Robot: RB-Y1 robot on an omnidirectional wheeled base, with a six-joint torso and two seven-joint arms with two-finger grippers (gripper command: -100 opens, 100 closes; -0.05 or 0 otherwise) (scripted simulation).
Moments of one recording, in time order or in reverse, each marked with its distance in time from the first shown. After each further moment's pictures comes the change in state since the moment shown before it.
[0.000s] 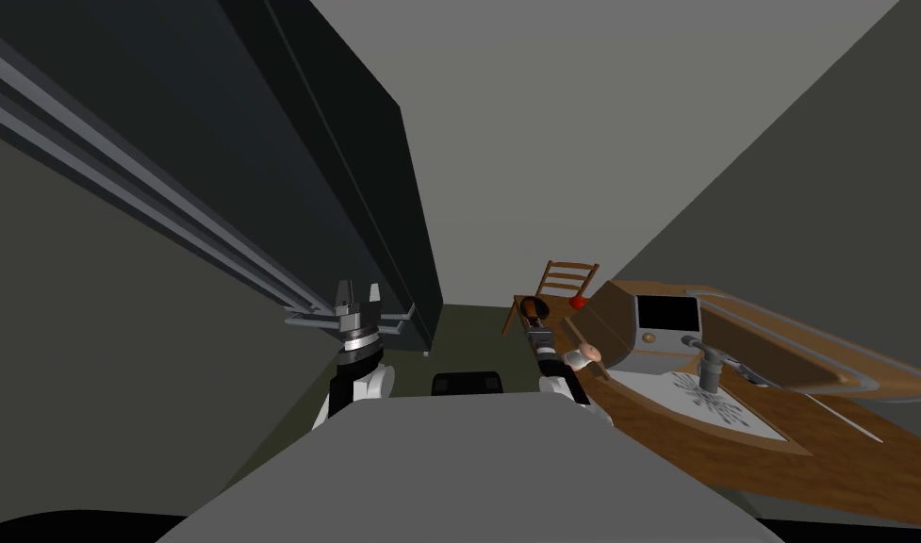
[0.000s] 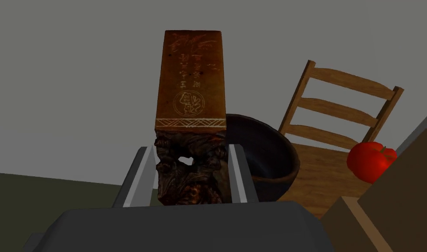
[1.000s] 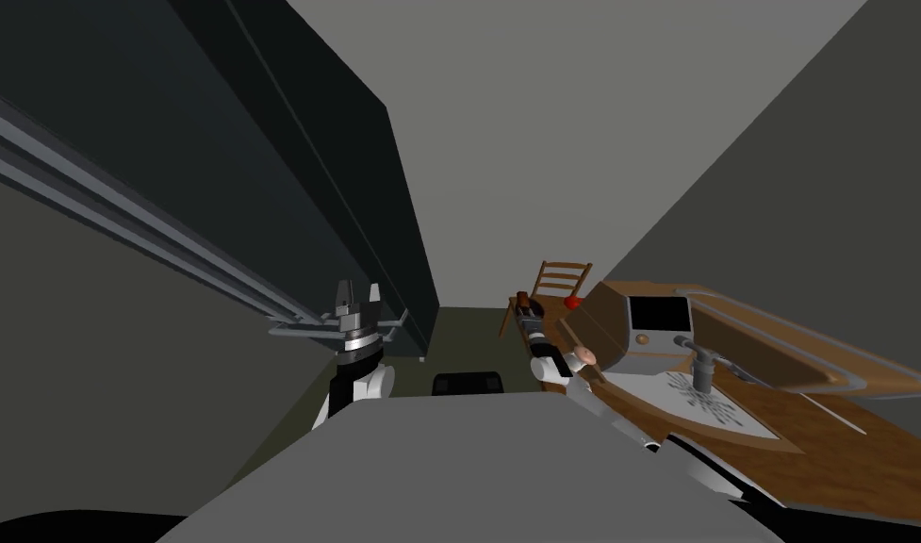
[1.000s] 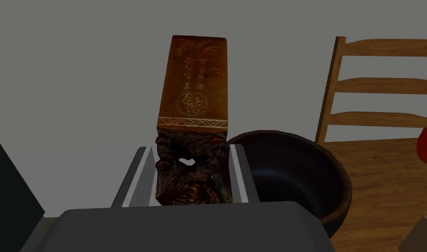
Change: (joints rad) left arm 0.000 0.000 0.000 0.000 0.000 0.000 0.000; right arm -0.231 -0.055 0.153 0.195 -0.127 -0.045 -0.276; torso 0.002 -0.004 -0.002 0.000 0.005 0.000
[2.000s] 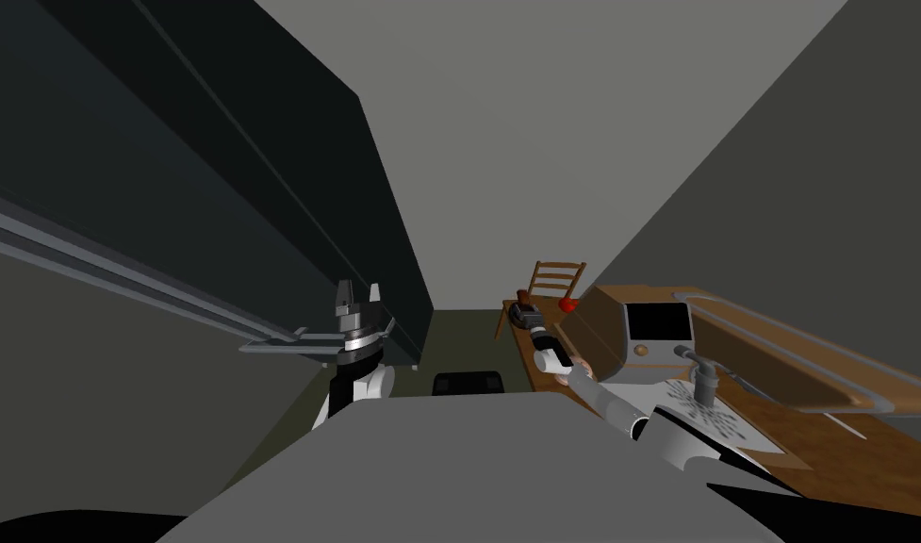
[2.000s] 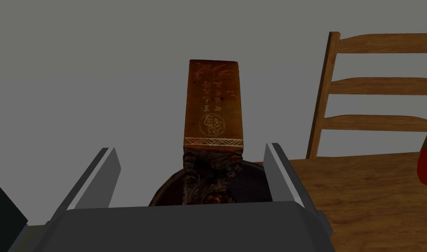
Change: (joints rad) left arm 0.000 0.000 0.000 0.000 0.000 0.000 0.000; right arm -0.107 -0.063 0.077 0.113 -0.013 -0.001 -0.120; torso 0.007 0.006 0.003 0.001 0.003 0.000
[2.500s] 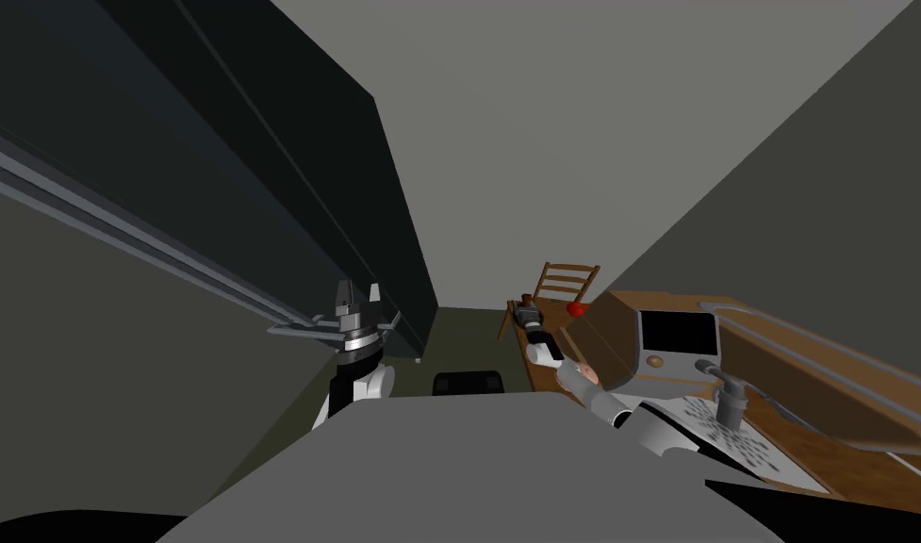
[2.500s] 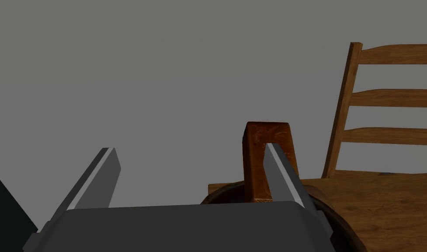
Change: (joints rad) left arm 0.000 0.000 0.000 0.000 0.000 0.000 0.000; right arm -0.028 0.076 -0.081 0.000 0.010 0.025 0.075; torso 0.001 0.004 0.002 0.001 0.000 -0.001
